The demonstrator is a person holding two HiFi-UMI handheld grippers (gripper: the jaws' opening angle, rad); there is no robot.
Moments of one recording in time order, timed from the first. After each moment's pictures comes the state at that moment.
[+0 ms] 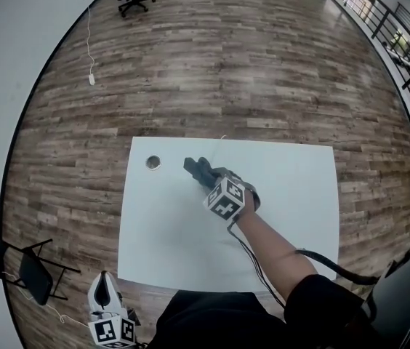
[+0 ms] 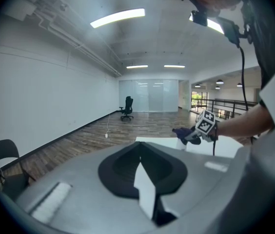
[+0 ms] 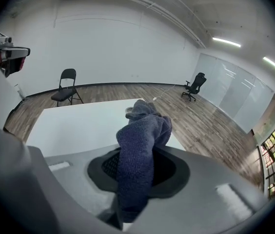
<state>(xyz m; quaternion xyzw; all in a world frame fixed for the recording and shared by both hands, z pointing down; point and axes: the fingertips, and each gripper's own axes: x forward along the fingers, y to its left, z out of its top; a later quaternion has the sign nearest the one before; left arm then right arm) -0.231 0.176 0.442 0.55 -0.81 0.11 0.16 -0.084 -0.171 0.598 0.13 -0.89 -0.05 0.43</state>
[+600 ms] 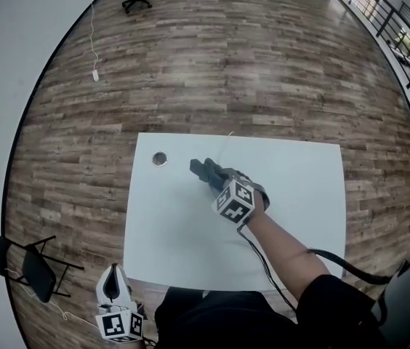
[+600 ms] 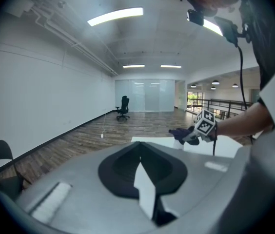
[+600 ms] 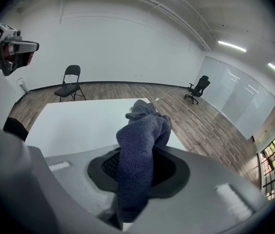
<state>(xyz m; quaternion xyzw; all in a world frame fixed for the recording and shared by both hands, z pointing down) -0.225 0.160 0.452 0.57 -0.80 0.11 0.16 -0.081 -0.156 0.598 0.11 -0.89 -0.08 0.43</state>
